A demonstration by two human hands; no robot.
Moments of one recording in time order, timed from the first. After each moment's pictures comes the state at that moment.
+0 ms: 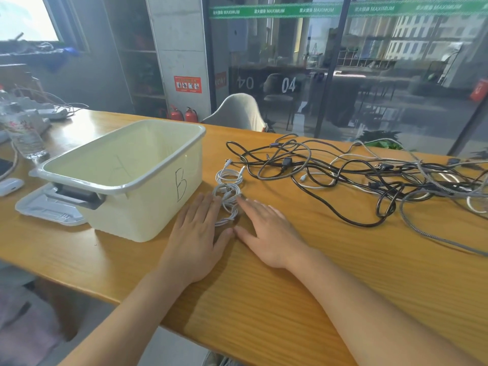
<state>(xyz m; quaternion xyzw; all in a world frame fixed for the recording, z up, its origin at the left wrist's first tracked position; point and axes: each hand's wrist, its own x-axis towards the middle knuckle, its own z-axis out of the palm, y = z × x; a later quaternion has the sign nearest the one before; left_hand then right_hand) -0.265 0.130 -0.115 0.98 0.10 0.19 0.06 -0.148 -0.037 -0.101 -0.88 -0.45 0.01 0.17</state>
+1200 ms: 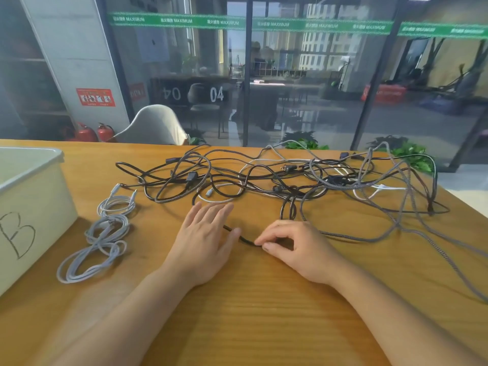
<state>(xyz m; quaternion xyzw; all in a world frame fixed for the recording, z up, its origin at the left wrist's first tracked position) -0.114 -0.014 -0.108 0.97 -0.09 0.20 0.10 -0.073 -0.256 -0.093 -0.87 -0.35 -0.02 0.34</state>
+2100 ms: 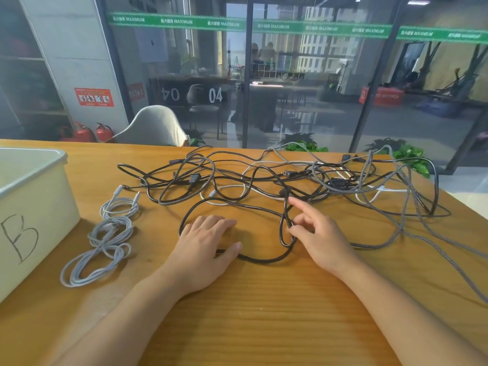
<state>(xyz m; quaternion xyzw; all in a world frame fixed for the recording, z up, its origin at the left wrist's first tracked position) -0.127 -0.003 -0.099 0.98 -0.09 0.09 0.17 -0.063 -0.264 -0.090 -0.87 -0.16 -0.03 0.46</state>
